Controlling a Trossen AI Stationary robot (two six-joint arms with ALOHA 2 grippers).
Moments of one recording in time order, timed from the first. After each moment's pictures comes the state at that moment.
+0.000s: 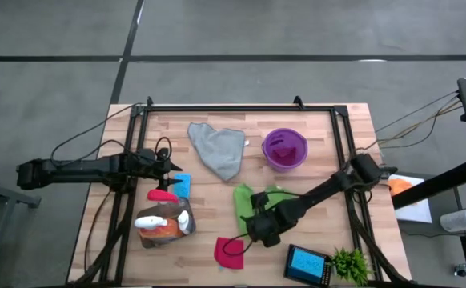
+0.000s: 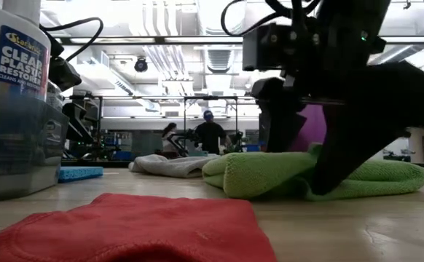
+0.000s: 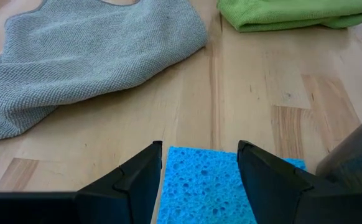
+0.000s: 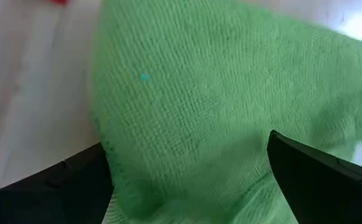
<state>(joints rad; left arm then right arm) 0.19 0.51 0.11 -0.24 0.10 0.05 0.44 2.00 1.30 -0.61 0.27 0.13</state>
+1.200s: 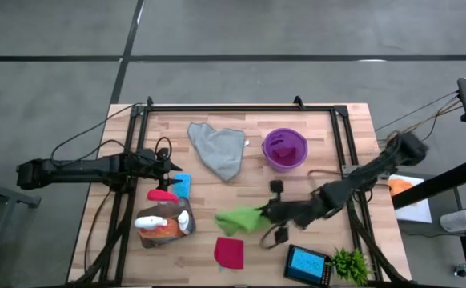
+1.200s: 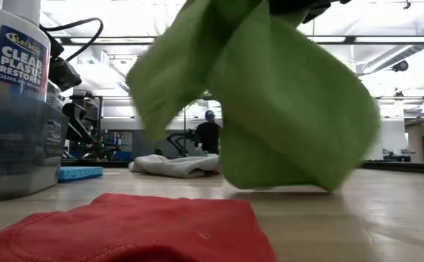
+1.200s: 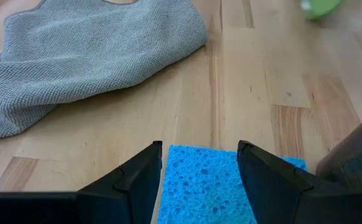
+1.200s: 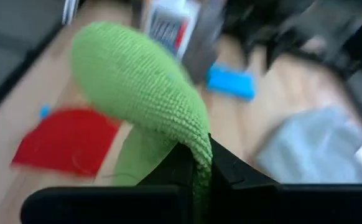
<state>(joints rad) 0.19 0.51 0.11 -0.24 0.10 0.05 0.52 1.49 0.97 -0.07 0.50 0.06</state>
